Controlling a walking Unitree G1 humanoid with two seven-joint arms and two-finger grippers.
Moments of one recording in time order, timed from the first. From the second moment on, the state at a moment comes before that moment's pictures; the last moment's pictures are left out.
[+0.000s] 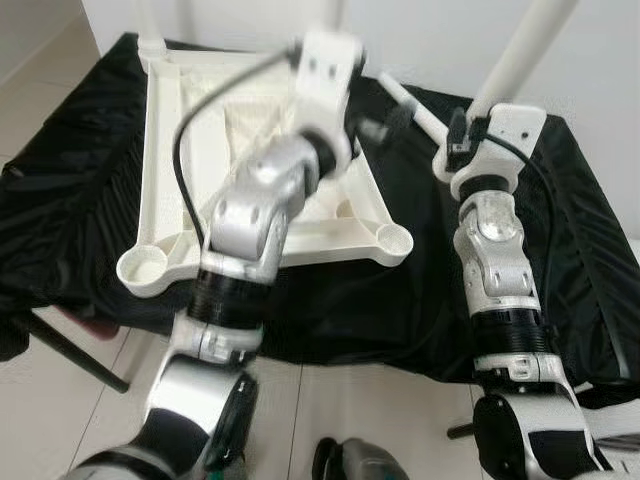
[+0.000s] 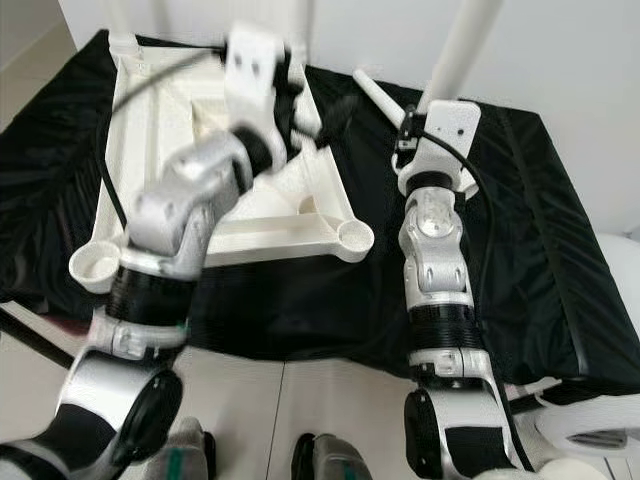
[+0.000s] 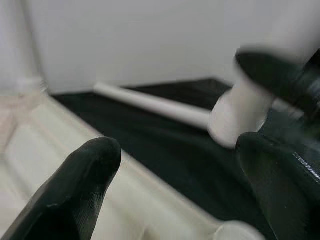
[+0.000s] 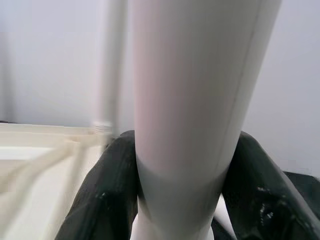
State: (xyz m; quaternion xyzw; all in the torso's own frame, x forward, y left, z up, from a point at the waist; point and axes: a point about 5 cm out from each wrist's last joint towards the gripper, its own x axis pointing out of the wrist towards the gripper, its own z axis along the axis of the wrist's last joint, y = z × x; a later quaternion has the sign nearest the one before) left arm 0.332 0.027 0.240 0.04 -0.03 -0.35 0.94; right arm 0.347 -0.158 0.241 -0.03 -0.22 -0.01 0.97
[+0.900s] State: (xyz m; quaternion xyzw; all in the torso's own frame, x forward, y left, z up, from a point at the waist) left arm 0.307 0.011 0.144 0.26 0.04 -0.45 0.85; right arm 0.337 -0.152 0.230 -0.03 -0.22 0.07 0.97
